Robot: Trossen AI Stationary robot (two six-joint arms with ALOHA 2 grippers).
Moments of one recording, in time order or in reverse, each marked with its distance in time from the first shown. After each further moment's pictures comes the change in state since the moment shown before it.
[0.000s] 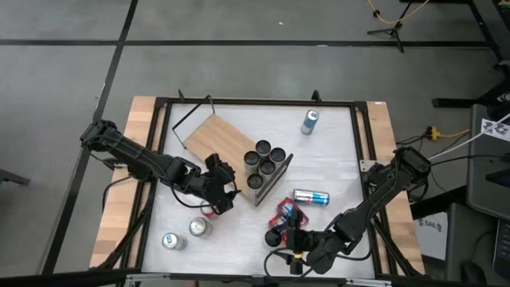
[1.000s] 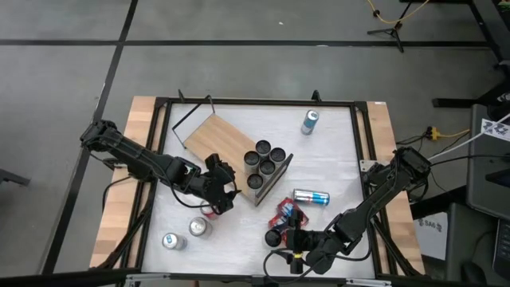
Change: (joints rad) left arm 0.000 0.000 0.000 0.000 0.000 0.000; right arm 0.000 0.004 0.000 -0.028 0.001 -0.002
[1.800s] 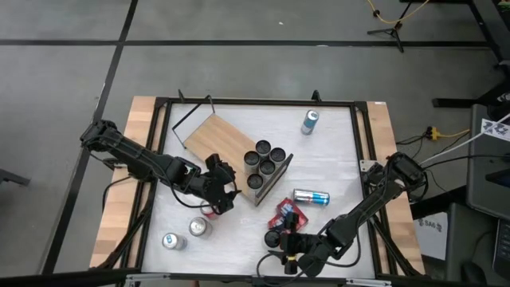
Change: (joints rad) left arm 0.000 0.000 0.000 0.006 0.001 0.000; right arm -0.001 0.099 -0.001 0.033 0.019 0.006
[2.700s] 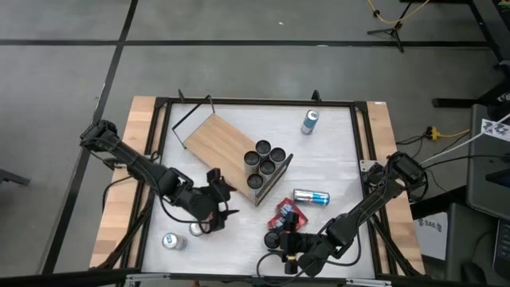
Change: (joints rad) left arm -0.139 0.000 0.000 0.100 0.030 0.055; right arm -0.002 -0.010 0.000 0.003 -0.016 -0.006
